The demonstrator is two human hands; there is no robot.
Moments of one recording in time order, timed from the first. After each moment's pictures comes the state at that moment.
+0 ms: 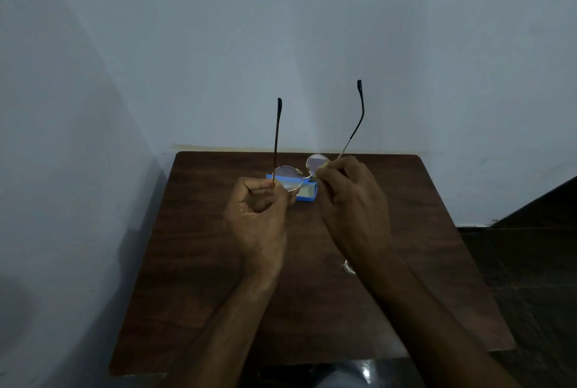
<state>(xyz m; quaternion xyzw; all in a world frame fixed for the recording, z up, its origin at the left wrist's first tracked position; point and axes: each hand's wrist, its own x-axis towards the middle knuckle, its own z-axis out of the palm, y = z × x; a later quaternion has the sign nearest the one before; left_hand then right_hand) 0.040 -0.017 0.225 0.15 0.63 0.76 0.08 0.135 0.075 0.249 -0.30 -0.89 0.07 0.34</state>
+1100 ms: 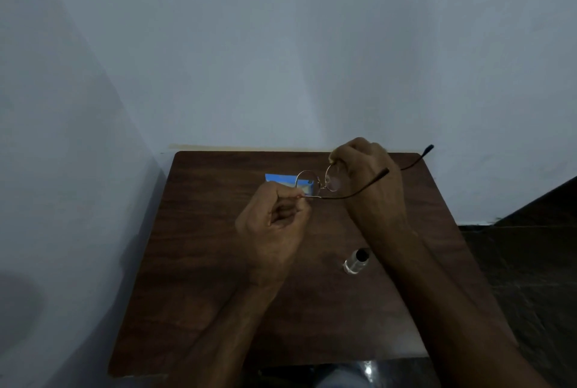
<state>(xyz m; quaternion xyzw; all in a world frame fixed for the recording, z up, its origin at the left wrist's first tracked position) 0.045 -0.019 0.223 0.39 0.66 0.64 -0.09 0.136 0.117 0.271 -0.33 -0.88 0.07 0.33</state>
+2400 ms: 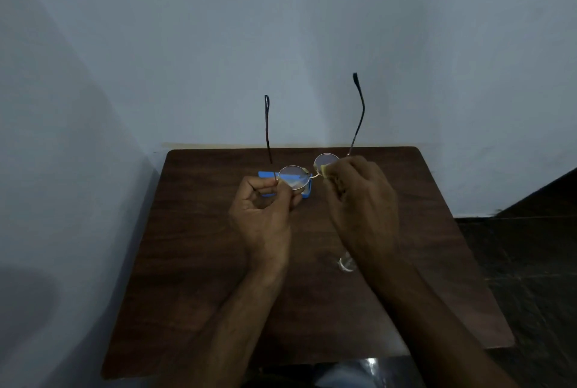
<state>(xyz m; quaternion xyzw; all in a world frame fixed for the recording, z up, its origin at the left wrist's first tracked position) 0.056 0.019 0.221 0.11 0.61 0.77 0.11 0.155 0.103 0.245 -0.34 -0.87 0.07 0.35</state>
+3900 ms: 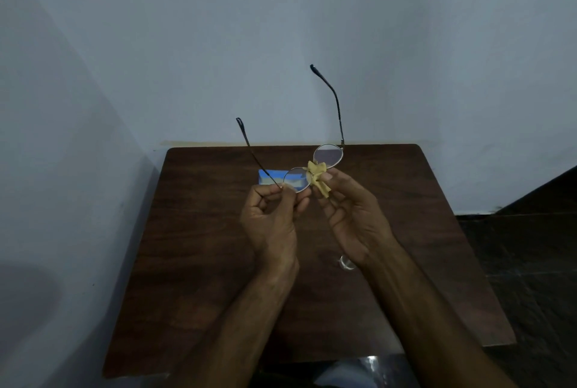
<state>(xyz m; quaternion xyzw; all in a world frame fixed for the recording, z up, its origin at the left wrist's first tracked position) 0.068 0.023 0.216 0.02 0.50 0.83 0.24 0.144 0.106 0.232 -0.29 -0.26 0.85 0.34</state>
